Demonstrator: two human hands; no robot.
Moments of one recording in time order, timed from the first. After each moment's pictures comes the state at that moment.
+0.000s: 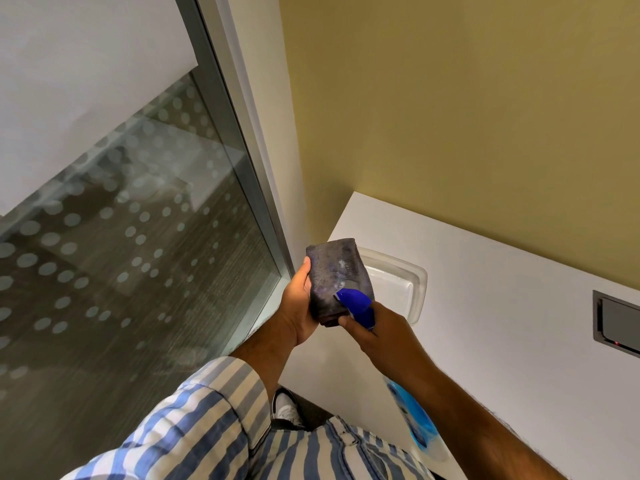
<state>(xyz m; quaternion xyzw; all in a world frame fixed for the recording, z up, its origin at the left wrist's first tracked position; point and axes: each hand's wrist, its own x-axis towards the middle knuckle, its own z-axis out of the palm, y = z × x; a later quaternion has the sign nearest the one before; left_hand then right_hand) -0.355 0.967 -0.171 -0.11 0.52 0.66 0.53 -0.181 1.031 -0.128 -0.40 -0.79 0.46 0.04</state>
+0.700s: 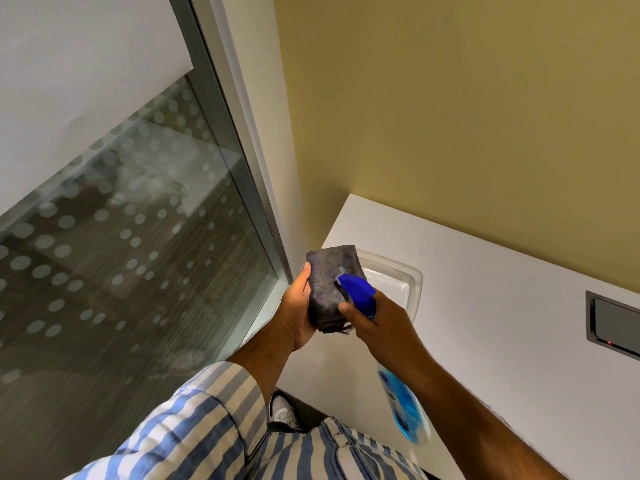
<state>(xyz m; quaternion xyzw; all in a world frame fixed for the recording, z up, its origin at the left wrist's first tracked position) -0.348 0.967 -0.171 -0.11 0.51 0.65 0.55 -0.186 1.039 -0.106 -0.39 -0.77 0.49 0.11</state>
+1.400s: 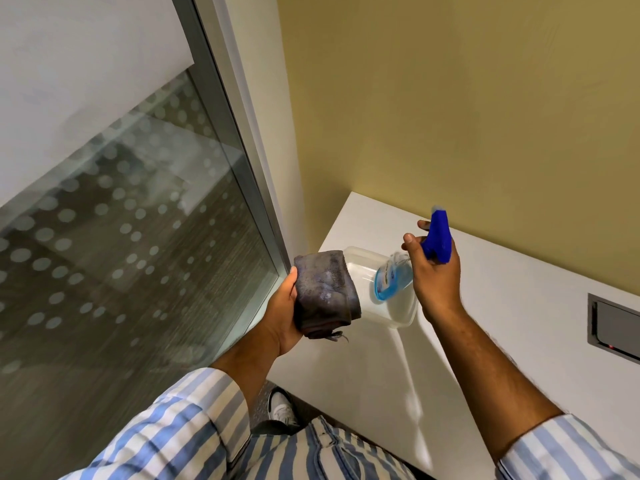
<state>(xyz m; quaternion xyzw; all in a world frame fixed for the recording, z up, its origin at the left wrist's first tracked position) -0.354 0.940 -0.176 -0.10 0.51 0.65 0.55 -0.196 1.144 -0.108 -0.44 -0.62 0.54 0.36</state>
